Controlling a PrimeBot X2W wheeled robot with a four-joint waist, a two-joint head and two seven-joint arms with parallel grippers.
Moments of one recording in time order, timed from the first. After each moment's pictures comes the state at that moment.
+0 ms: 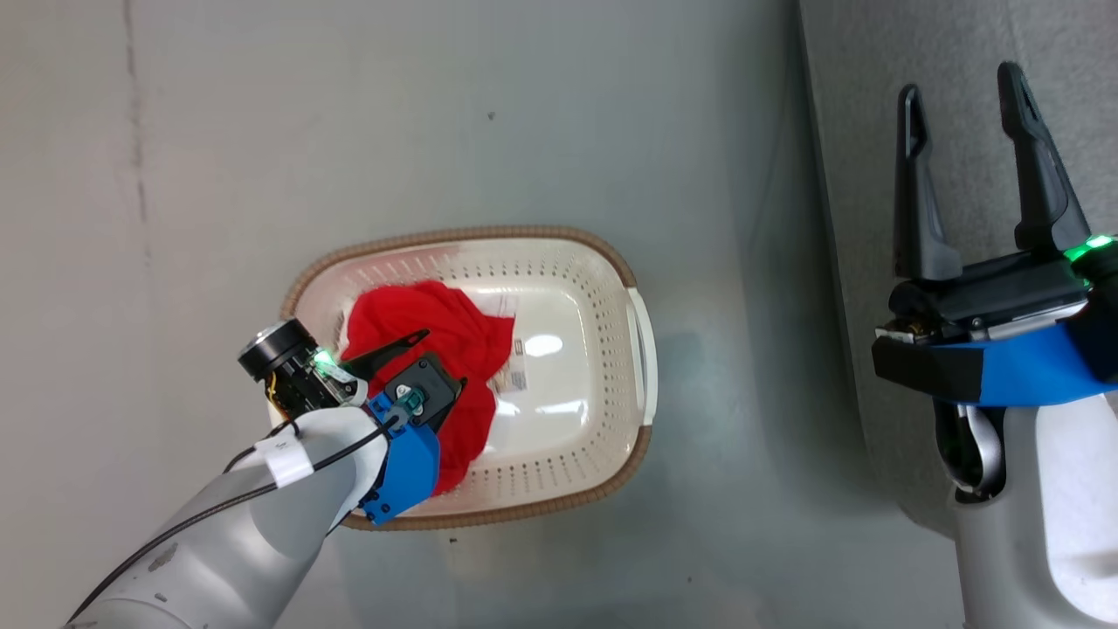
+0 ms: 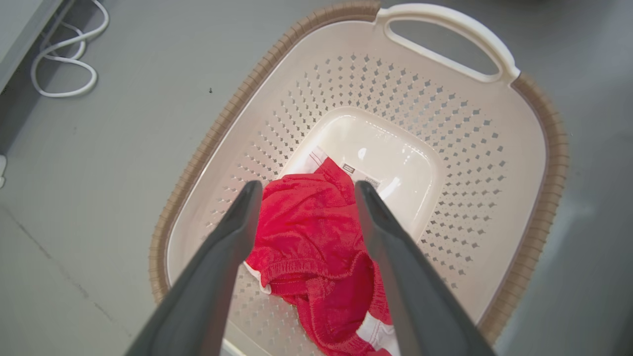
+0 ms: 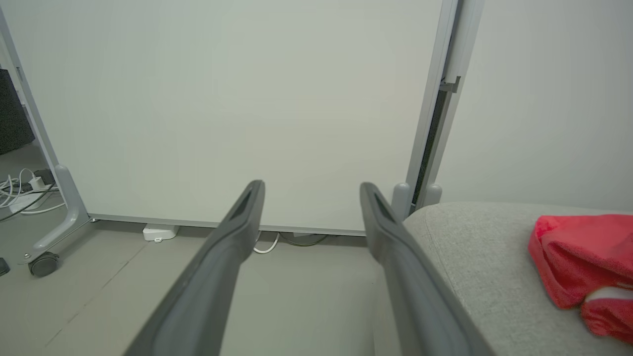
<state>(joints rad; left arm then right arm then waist) -0.84 0.26 -1.24 1.03 -0.40 -0.13 -0.23 -0.45 -0.05 -0.02 -0.01 0.03 0.13 -0.26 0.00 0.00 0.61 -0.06</state>
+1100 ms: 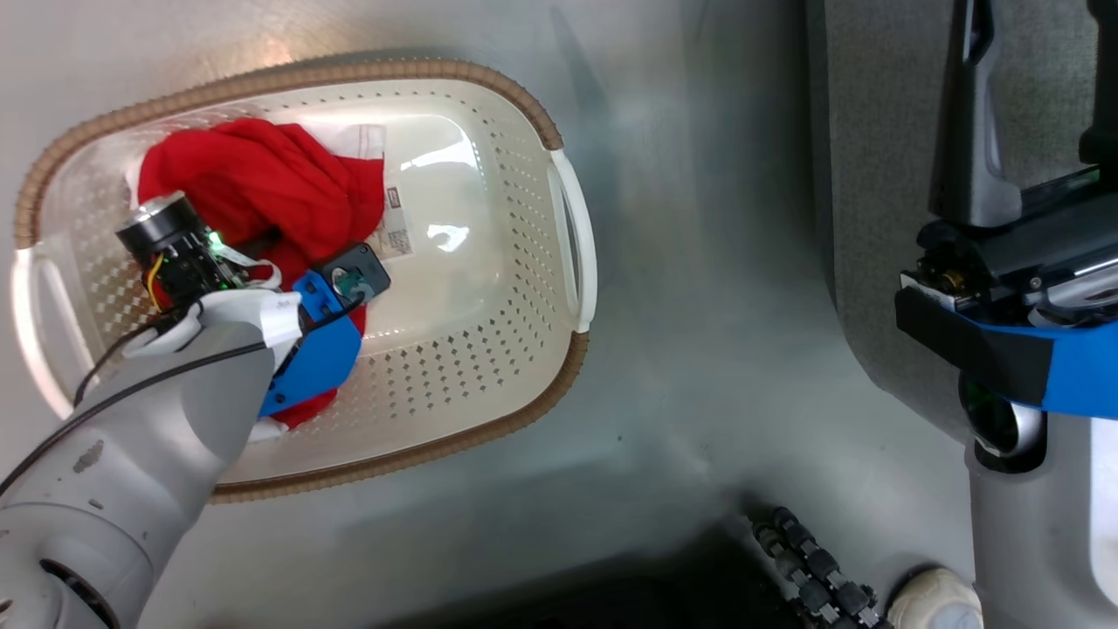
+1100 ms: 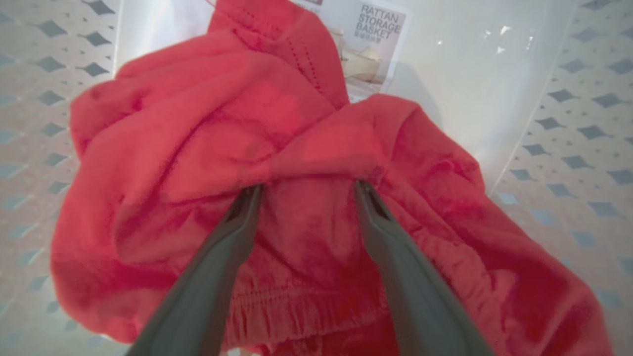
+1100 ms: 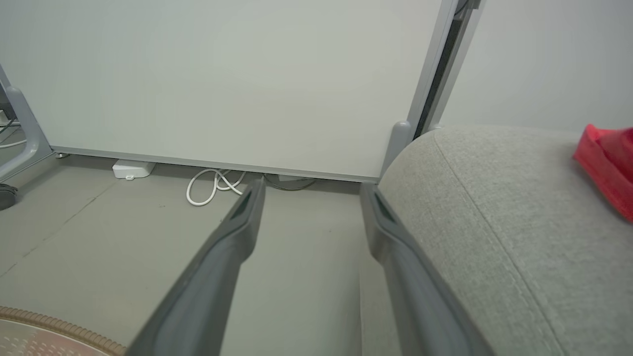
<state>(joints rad) -1.06 0.30 -1.28 1.19 -0.20 -0.13 0.10 -0.55 -0.05 0.03 -0.20 0.05 0.13 -0.26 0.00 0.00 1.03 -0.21</state>
